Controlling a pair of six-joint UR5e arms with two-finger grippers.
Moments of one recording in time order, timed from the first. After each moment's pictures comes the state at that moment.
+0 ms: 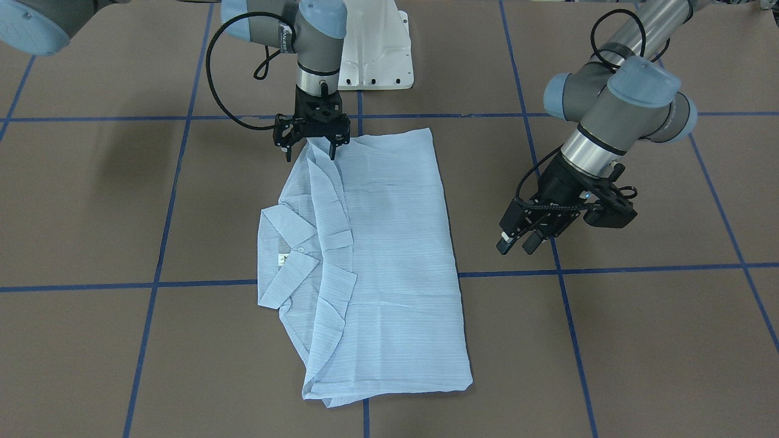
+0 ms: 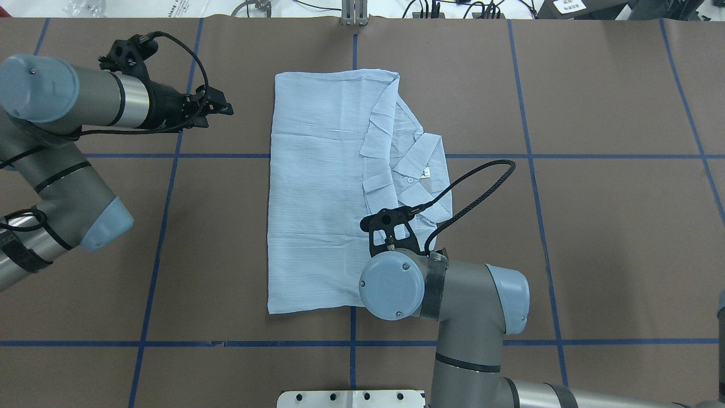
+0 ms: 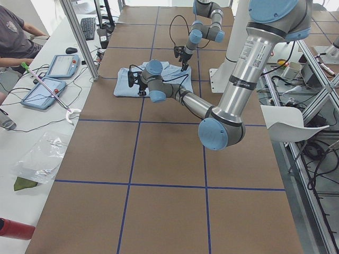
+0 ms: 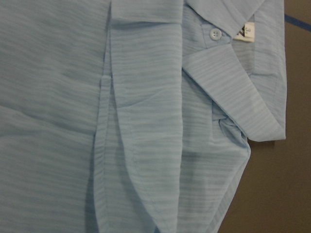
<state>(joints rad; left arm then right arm) -0.84 -1.97 -1.59 -2.40 -1.92 -1.45 0.25 -0.96 1.77 -1.77 1.41 1.13</state>
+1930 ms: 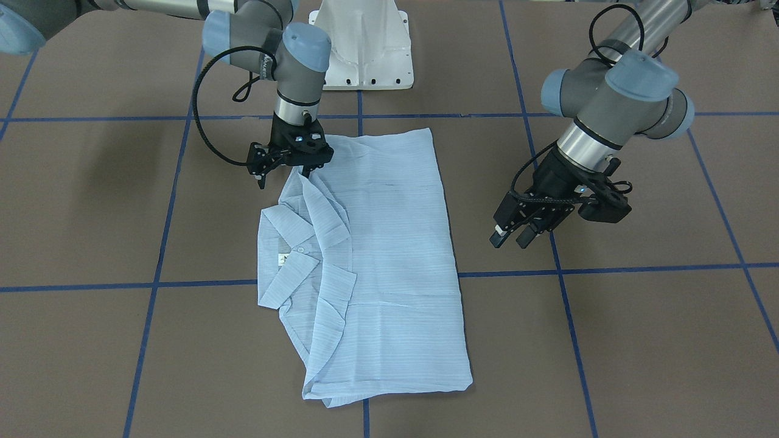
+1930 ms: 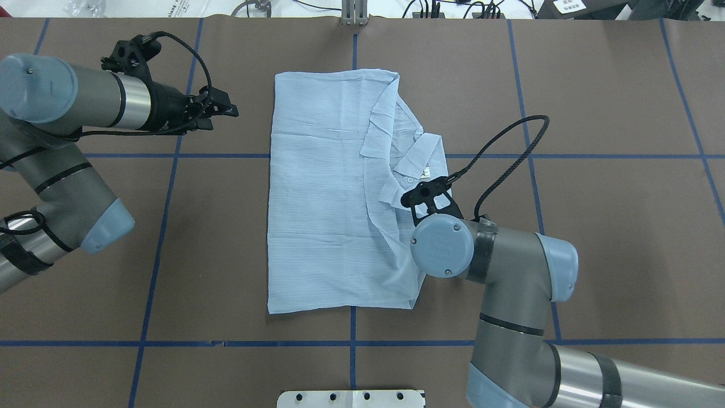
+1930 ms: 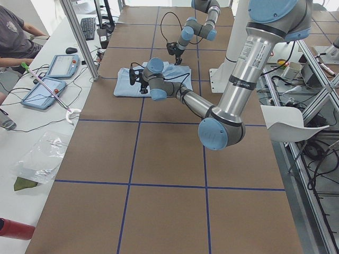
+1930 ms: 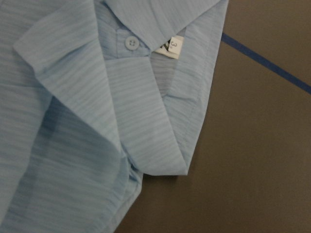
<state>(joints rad) -0.83 -1.97 -1.61 -2.40 -1.94 -1.47 0.36 -1.09 1.85 -1.79 1.44 0.93</state>
